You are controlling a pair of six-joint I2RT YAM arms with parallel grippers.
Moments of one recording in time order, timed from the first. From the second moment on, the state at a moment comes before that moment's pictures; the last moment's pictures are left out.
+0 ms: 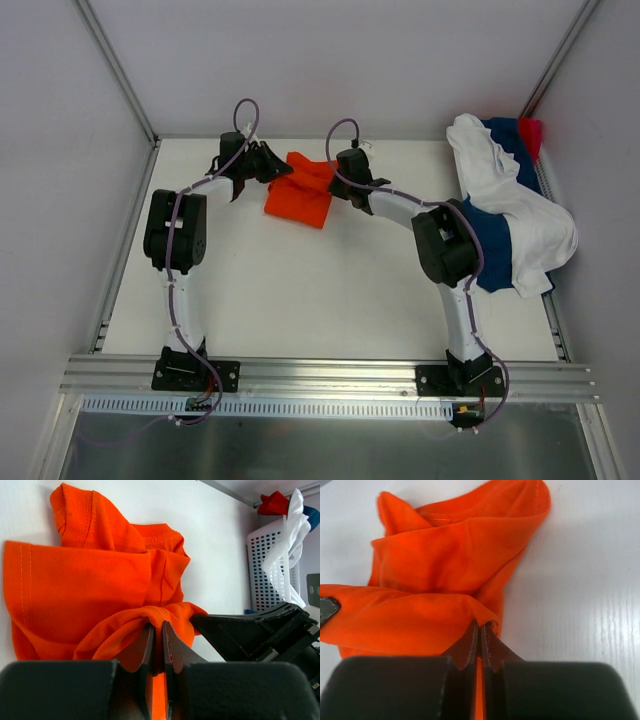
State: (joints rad) left arm -0.15 2.12 1.44 0.24 0.54 -0.72; right arm 0.56 2.19 1.61 -0.05 0.20 0.71
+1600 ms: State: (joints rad) left arm -0.15 1.66 1.01 0.08 0.20 -0.46; right arm 0.82 0.81 0.57 -0.07 0.40 0.65
